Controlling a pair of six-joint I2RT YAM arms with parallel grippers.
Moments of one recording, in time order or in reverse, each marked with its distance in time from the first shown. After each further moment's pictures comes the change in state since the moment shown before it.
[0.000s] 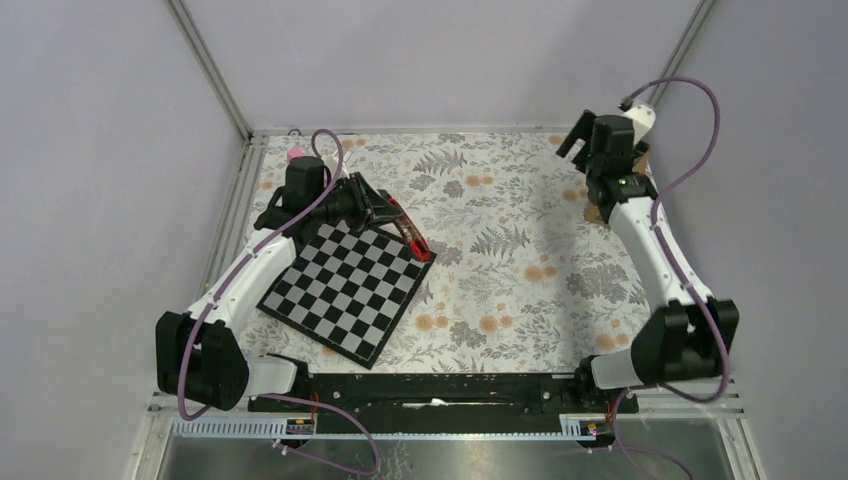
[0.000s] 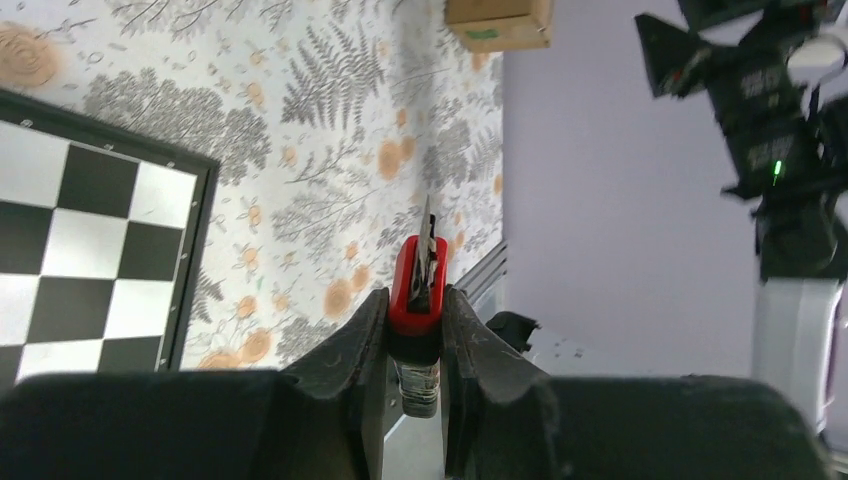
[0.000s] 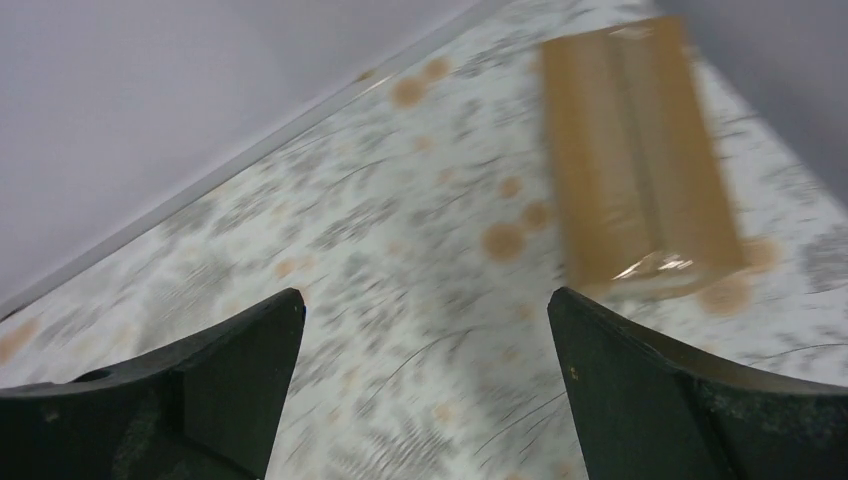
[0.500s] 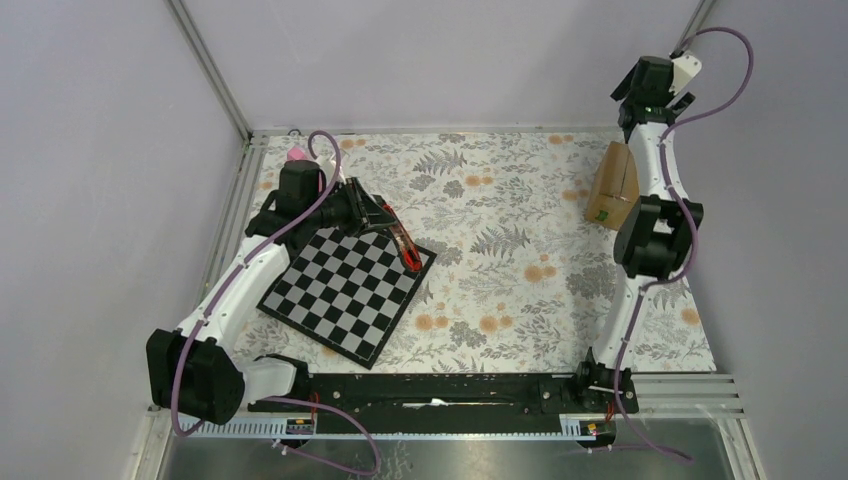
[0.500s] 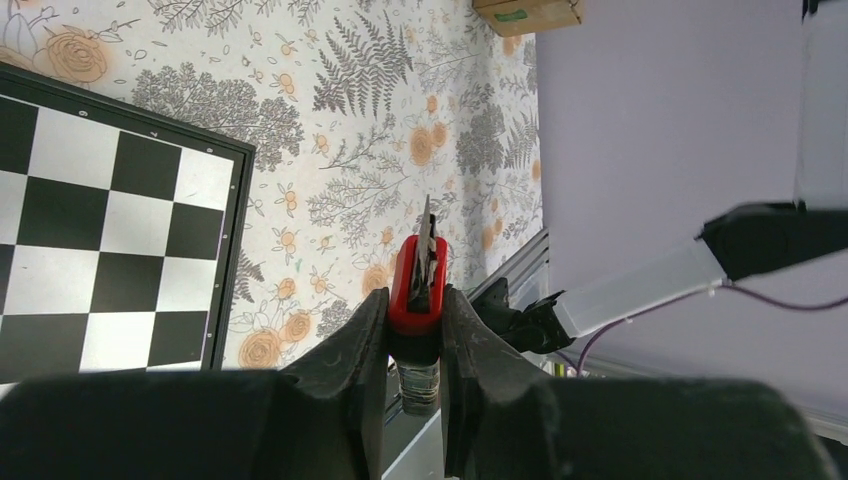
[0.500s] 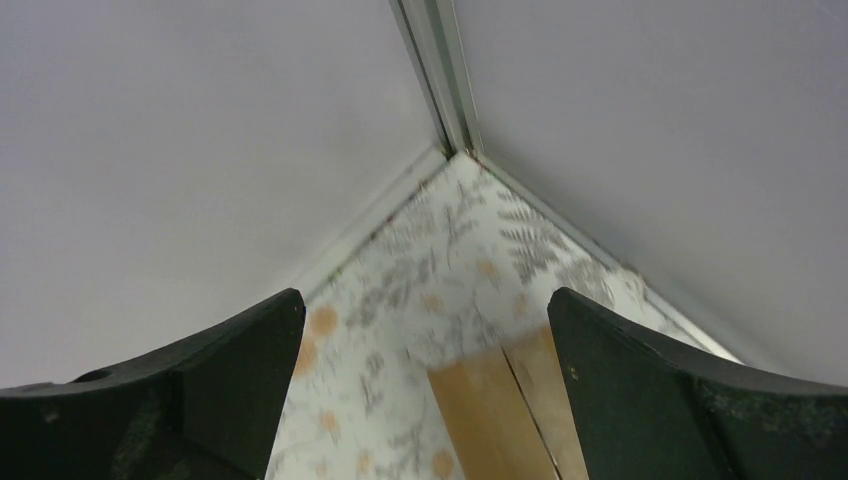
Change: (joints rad) left arm 0.000 -0.068 0.006 -0.144 -0.028 0.148; right arm -0.304 0.701 0.689 0.019 0.119 -0.075
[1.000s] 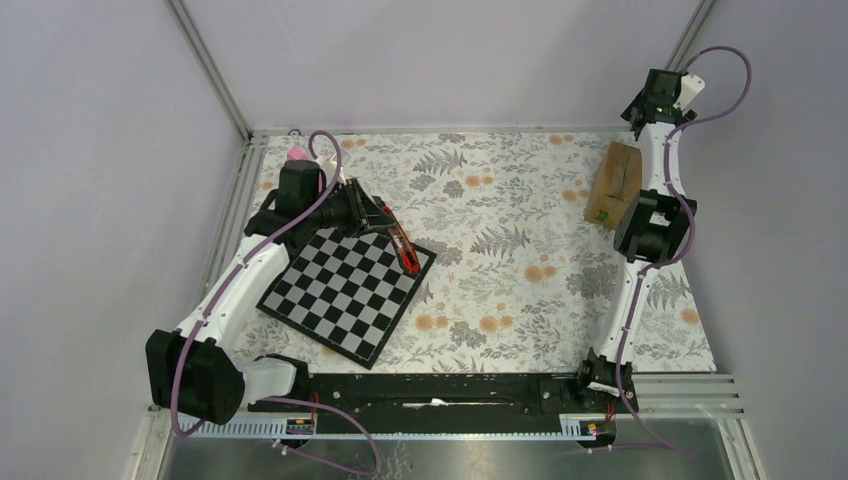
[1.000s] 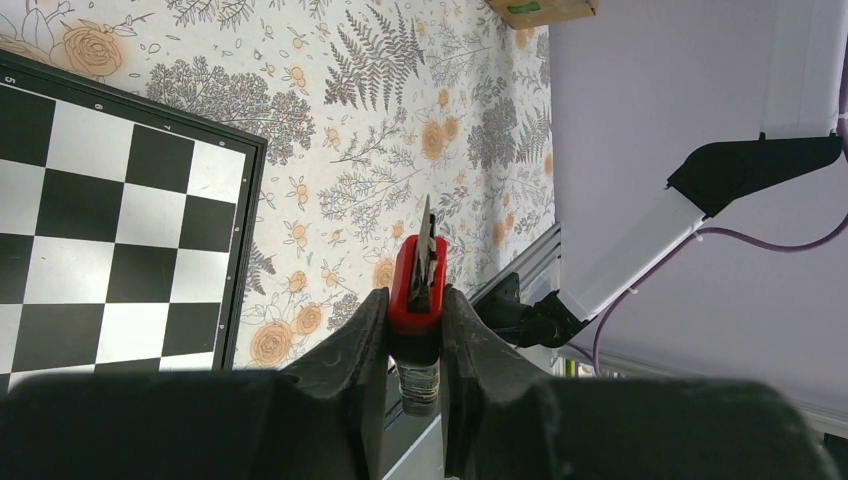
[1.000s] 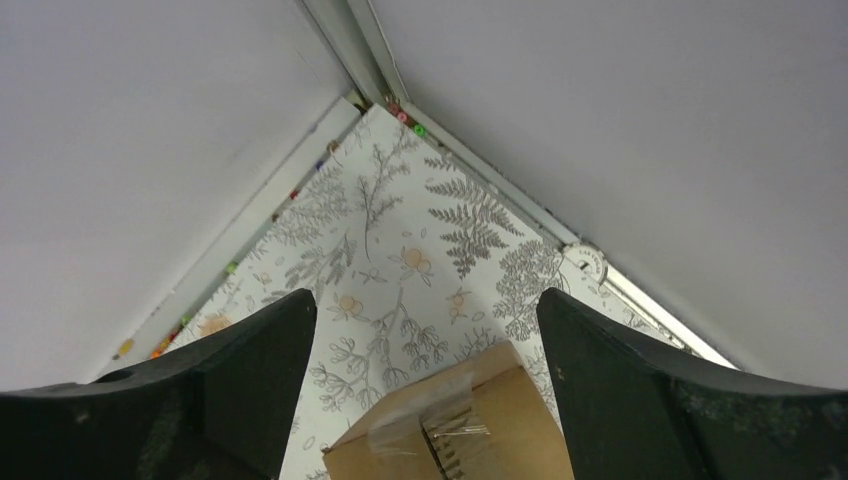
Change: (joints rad) left arm 0.000 -0.002 0.014 -0.044 -0.012 0.039; right arm -0.091 0.381 0.490 -0.287 -0.040 0.010
